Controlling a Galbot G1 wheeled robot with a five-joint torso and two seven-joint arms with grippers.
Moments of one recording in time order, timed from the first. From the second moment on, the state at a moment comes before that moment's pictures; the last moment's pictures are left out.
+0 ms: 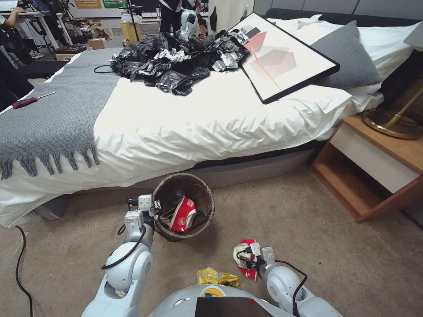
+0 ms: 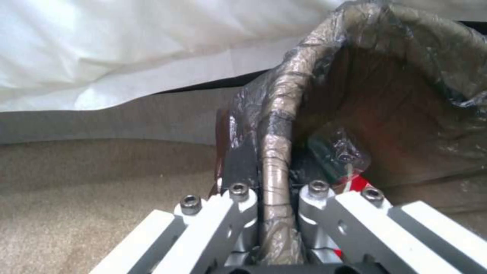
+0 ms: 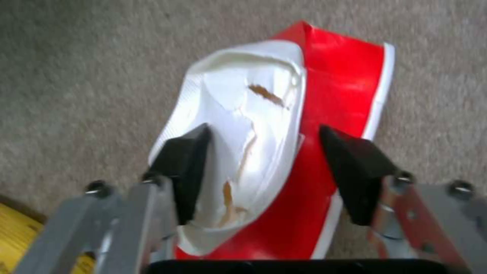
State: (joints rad) left arm 1.54 -1.42 -0.43 -2.22 -0.25 0.56 -0.30; right arm -1.40 1.03 0.06 1.69 0.67 -0.54 0.33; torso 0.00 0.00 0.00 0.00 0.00
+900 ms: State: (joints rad) left arm 1.53 -1.41 -0.44 -2.21 -0.25 0.56 -0.30; right arm -1.40 1.05 0.09 1.67 0.58 -0.47 0.28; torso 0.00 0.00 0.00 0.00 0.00
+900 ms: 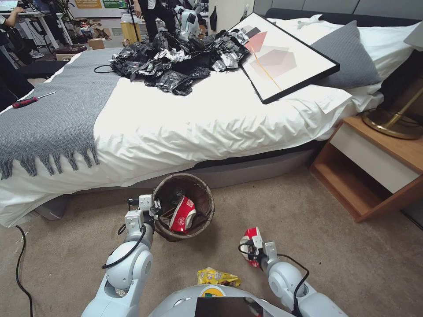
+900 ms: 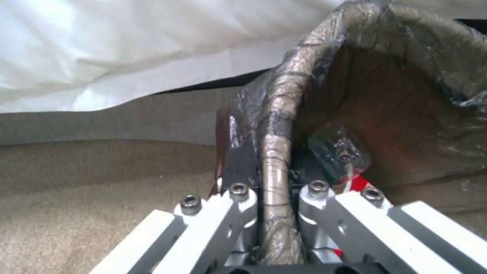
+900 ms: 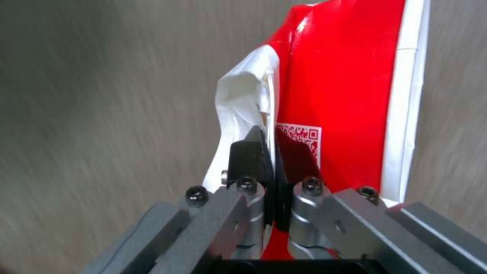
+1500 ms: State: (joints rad) left arm 1.54 -1.41 -0.41 -2.19 -0.27 0.58 -0.30; right arm -1.23 1.00 0.17 2.19 0.45 0.11 -0.13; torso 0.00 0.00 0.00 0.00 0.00
